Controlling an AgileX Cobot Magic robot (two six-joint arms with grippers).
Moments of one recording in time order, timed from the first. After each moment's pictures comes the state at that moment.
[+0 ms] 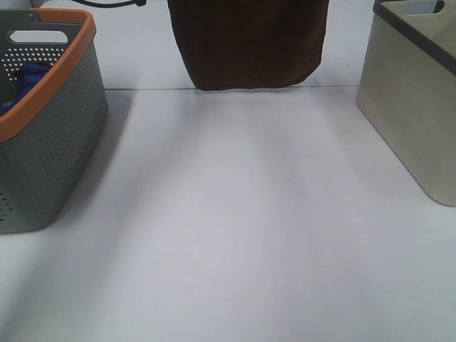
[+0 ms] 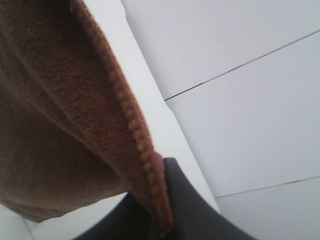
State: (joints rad) left arm -0.38 2.19 -1.96 0.66 0.04 0.02; right arm 0.11 2.05 -1.75 0.88 0.04 -1.87
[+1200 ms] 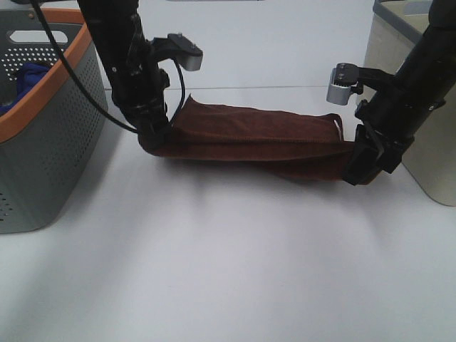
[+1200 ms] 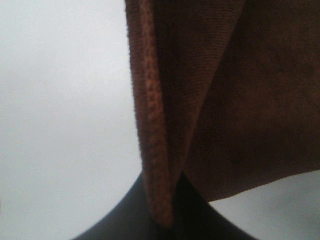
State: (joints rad) left arm -0.45 2.22 -1.87 -0.14 1.21 0.66; right arm 0.11 1.92 -1.24 0.44 0.88 -1.23
